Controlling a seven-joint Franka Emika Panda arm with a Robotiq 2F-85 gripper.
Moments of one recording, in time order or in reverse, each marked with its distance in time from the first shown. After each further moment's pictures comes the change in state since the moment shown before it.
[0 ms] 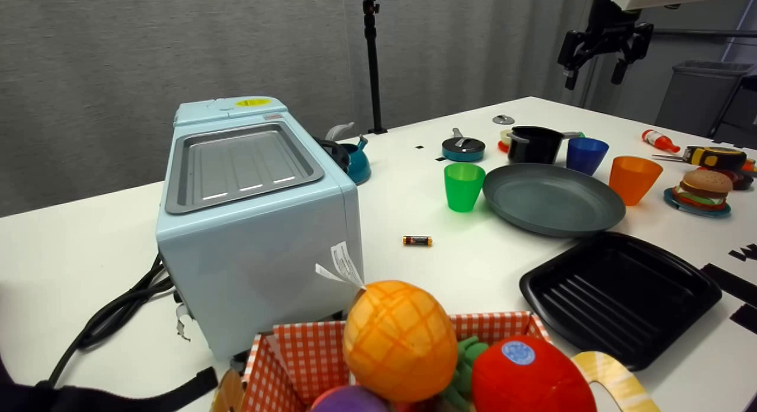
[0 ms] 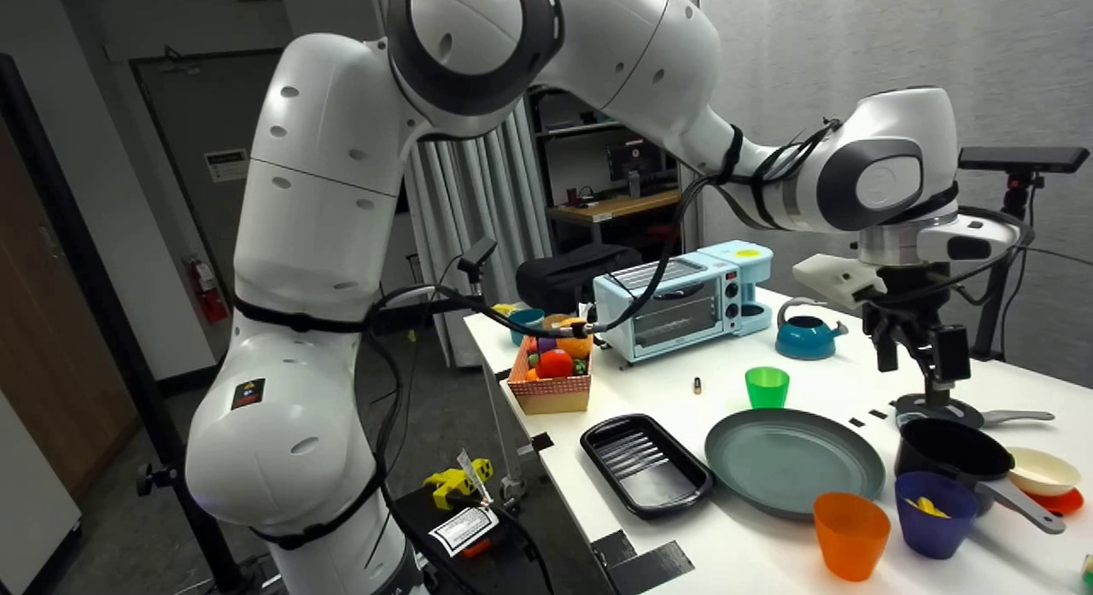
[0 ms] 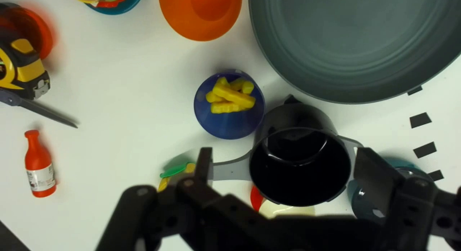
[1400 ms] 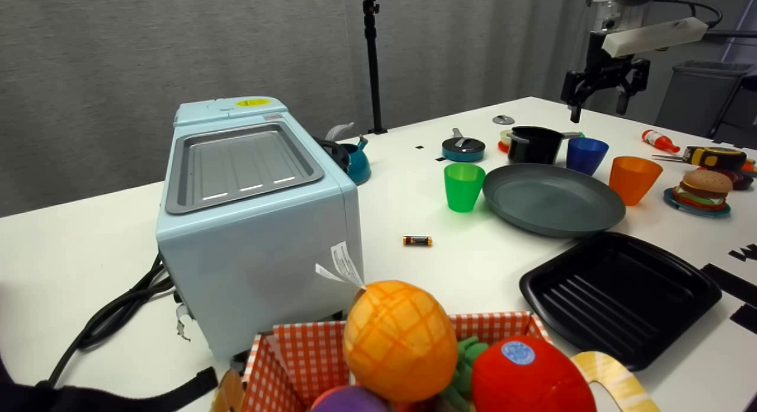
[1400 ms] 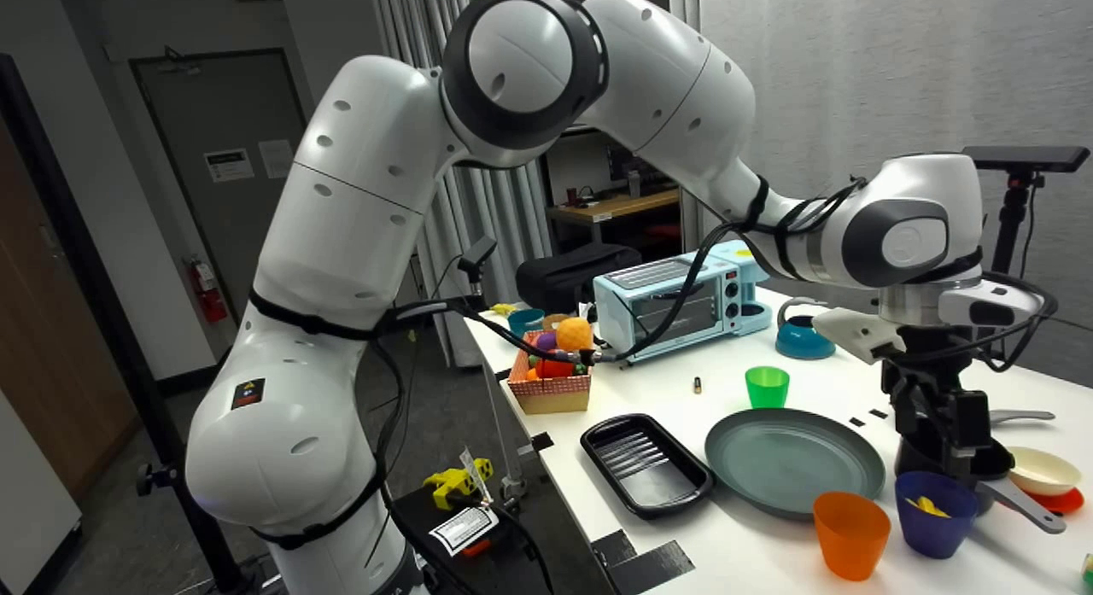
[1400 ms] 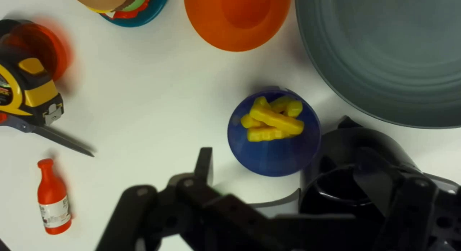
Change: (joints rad) arm 0.000 0.142 -0.043 0.048 -0.015 0.000 0.025
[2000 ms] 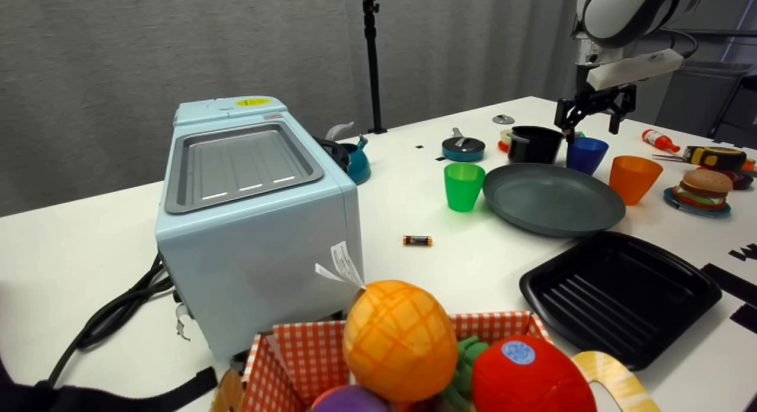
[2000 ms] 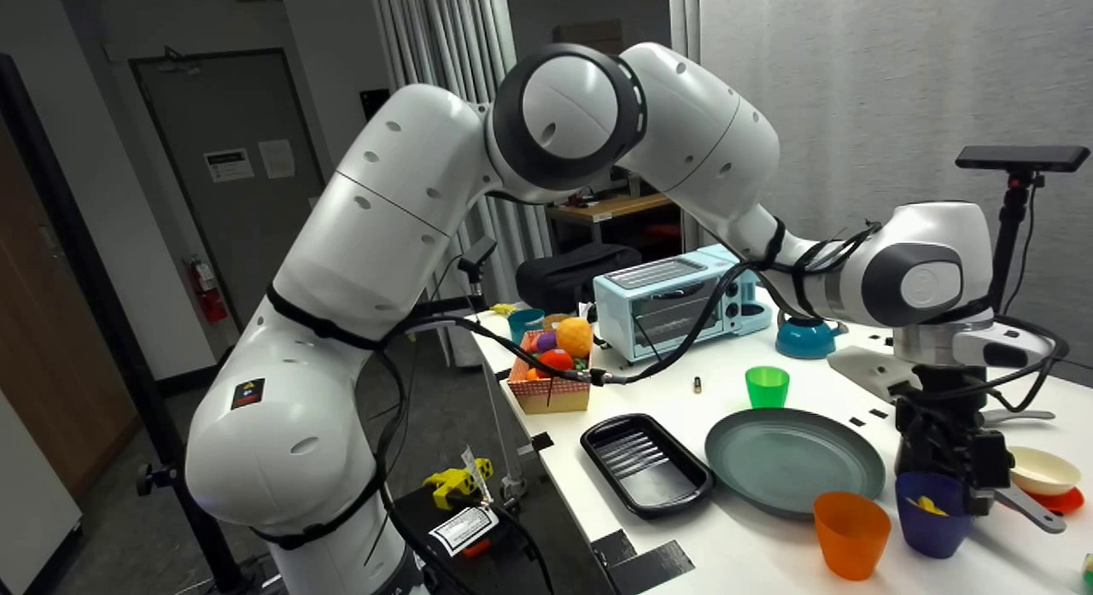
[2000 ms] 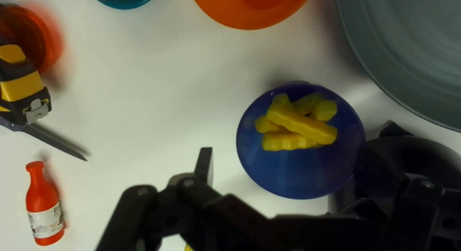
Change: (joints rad) arm 0.000 0.152 -0.018 0.113 -0.026 -0.004 0.026
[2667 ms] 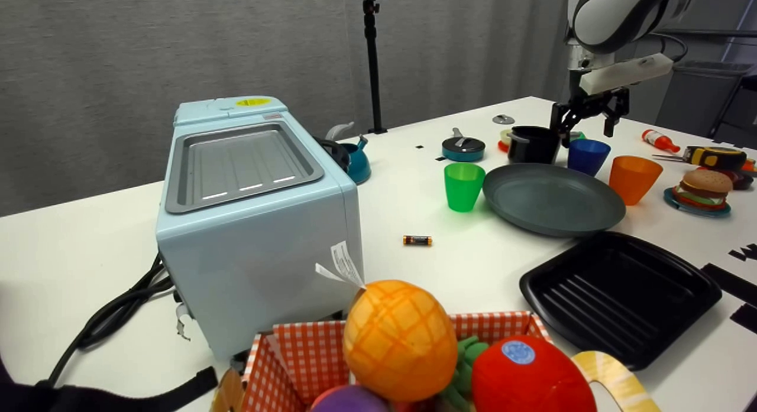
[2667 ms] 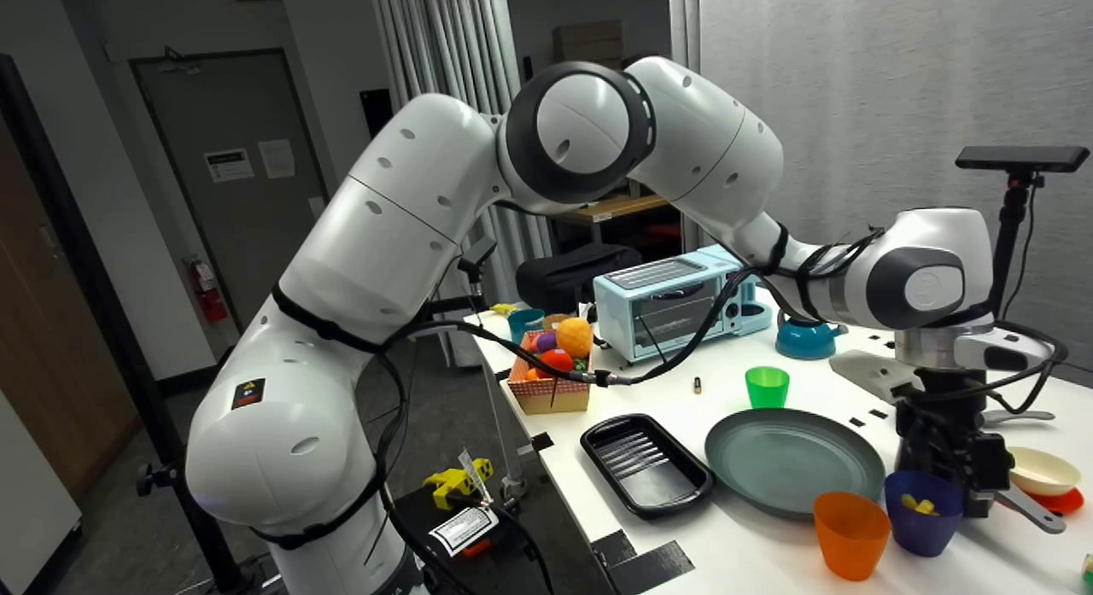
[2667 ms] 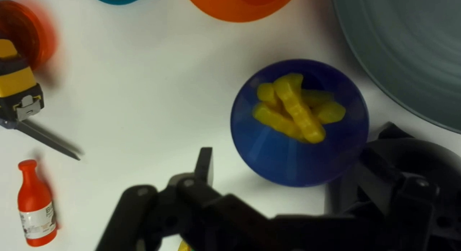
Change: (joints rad) arm 0.002 0.045 0.001 0.058 0.000 -0.037 0.000
